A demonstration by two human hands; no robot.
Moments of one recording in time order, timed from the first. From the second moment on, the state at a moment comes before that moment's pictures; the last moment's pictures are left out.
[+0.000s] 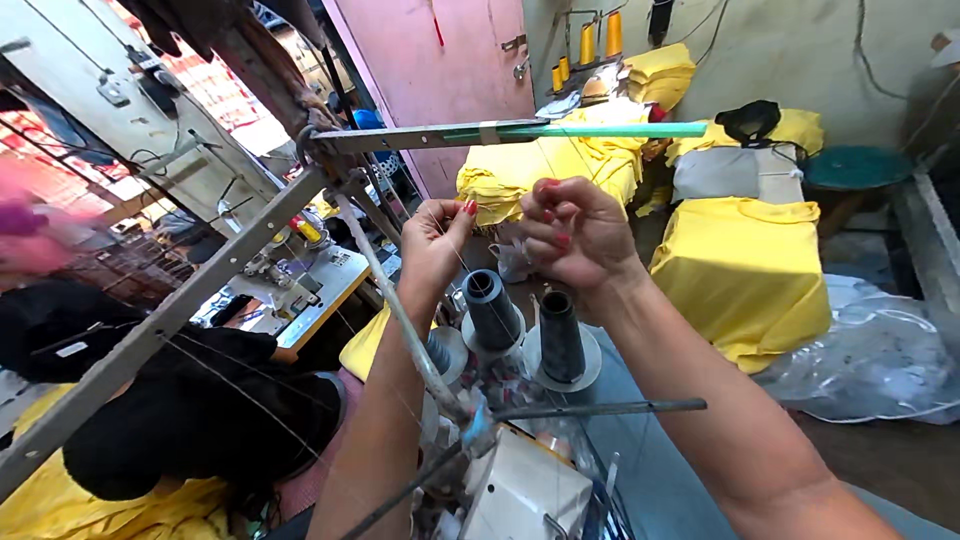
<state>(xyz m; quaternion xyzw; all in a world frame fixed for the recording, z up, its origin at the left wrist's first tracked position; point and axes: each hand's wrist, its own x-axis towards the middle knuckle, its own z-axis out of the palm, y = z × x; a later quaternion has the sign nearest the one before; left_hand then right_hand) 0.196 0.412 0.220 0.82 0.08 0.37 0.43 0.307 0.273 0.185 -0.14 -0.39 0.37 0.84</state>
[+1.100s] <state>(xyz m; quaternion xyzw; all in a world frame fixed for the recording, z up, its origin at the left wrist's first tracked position) 0.195 0.414 0.221 0.84 0.07 0.36 0.39 0.302 0.315 0.166 -0.54 -0.50 -0.37 0.57</state>
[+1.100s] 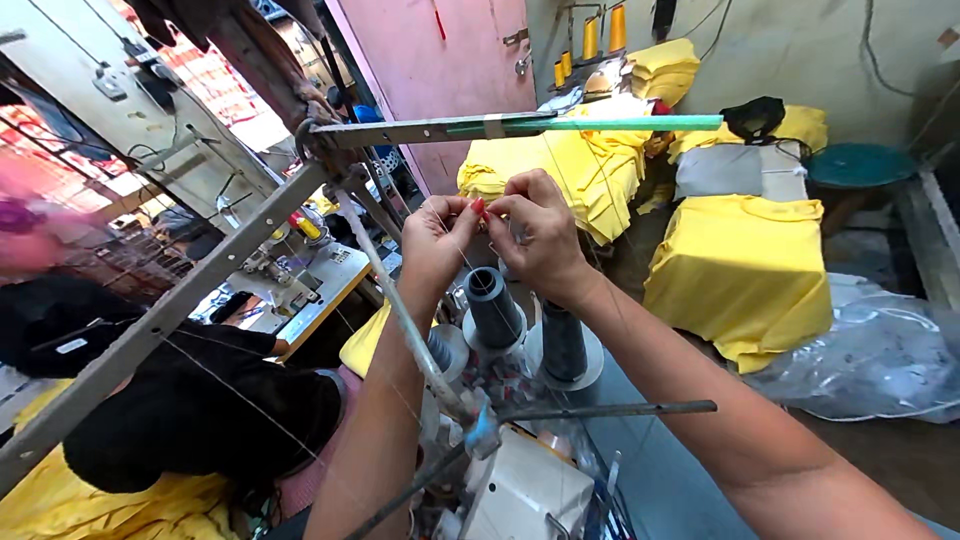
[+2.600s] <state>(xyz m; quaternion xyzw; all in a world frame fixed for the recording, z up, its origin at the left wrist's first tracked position) 0.195 0.410 0.204 0.93 0.09 0.28 0.22 0.319 0.286 0.149 -0.67 -0.37 -0.17 0.62</state>
